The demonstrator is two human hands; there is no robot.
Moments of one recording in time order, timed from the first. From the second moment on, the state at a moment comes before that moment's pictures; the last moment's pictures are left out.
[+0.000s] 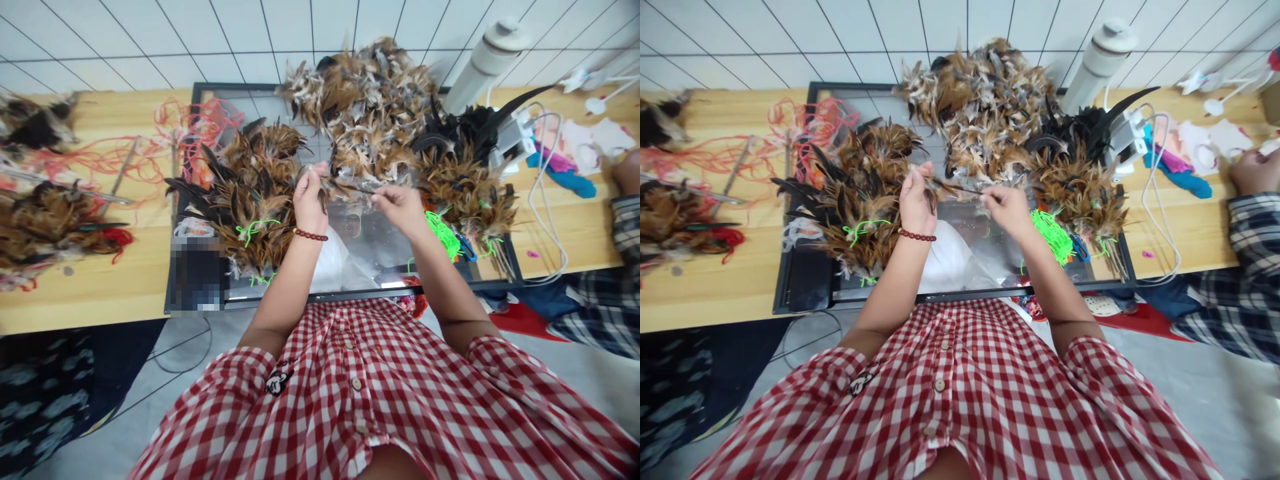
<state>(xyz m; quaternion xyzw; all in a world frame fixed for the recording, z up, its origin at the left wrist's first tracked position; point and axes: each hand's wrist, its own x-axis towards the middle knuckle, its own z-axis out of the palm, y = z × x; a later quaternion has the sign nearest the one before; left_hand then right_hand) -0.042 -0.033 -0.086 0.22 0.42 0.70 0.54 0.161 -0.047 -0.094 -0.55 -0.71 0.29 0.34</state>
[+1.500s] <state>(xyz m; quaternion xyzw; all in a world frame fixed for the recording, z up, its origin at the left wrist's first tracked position) -0.015 -0.048 -0.096 0.31 0.47 0.58 0.59 0.128 -0.047 -0.081 -0.45 -0.73 0.27 0.43</state>
